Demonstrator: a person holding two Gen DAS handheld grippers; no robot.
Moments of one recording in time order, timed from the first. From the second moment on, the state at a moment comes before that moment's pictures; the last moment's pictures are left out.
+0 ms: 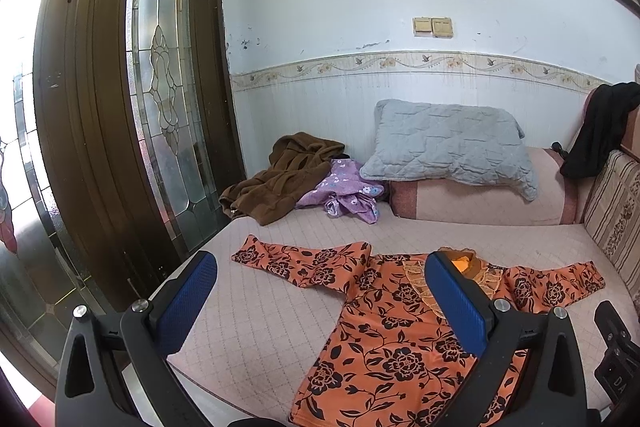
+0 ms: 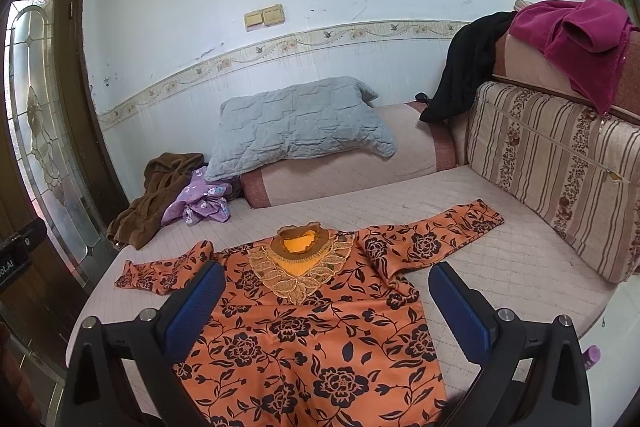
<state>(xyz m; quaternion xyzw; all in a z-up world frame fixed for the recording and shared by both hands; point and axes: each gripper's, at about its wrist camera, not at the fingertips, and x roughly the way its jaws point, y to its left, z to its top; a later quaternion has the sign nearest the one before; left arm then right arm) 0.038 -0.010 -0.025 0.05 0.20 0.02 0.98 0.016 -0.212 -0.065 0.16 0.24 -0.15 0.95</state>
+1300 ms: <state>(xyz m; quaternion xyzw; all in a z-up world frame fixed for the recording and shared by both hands) 0.121 -0.042 -0.087 0.06 0.26 0.01 0.96 0.082 -0.288 -0.126 0.25 0.27 -0.12 0.92</state>
